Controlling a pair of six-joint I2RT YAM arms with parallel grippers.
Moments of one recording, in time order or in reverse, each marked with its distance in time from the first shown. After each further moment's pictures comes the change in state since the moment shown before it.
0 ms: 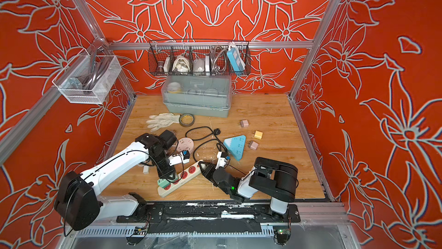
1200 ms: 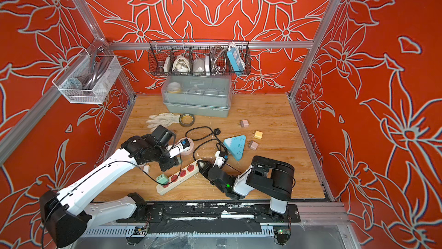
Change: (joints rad) left arm -0.069 -0.195 0.053 0.198 -0.170 -0.168; right arm 0.002 0.042 0.073 -0.097 0.029 0.047
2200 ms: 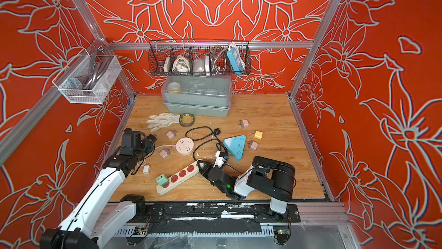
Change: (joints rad) left arm 0.563 -0.232 -0.404 0.557 -0.217 -1.128; right arm 0.006 -0.021 -0.011 -0.003 0.000 -0.013
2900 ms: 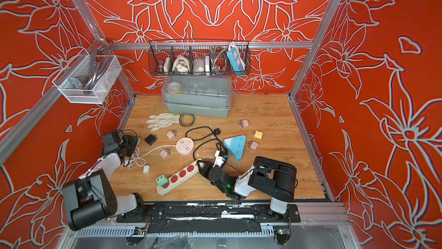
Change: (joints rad) left arm 0.460 0.467 0.001 0.476 0.396 -0.196; right arm 0.001 -0.005 0.003 0.003 0.000 -0.033
